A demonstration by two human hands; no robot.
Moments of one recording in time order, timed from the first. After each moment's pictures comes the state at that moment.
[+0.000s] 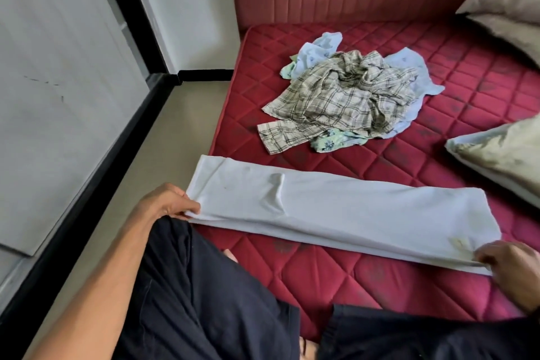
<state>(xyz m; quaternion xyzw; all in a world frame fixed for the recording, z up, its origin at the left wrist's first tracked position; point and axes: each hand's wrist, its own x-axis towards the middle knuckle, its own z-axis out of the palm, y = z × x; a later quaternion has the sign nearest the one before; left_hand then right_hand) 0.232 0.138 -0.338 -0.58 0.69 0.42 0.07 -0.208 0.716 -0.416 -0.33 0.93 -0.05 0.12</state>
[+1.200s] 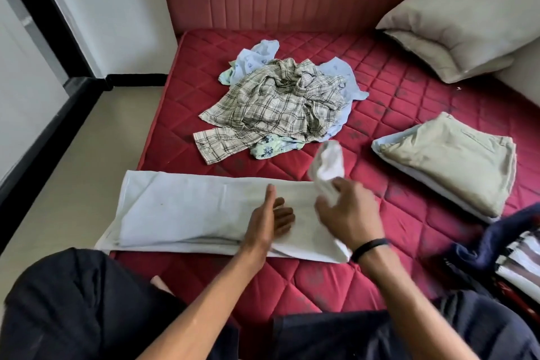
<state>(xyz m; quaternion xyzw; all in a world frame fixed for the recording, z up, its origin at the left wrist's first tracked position) 0.027 0.384 -0.351 -0.37 0.45 0.80 -0.13 -0.066 0.509 -0.267 -0.28 0.92 -0.28 -0.01</state>
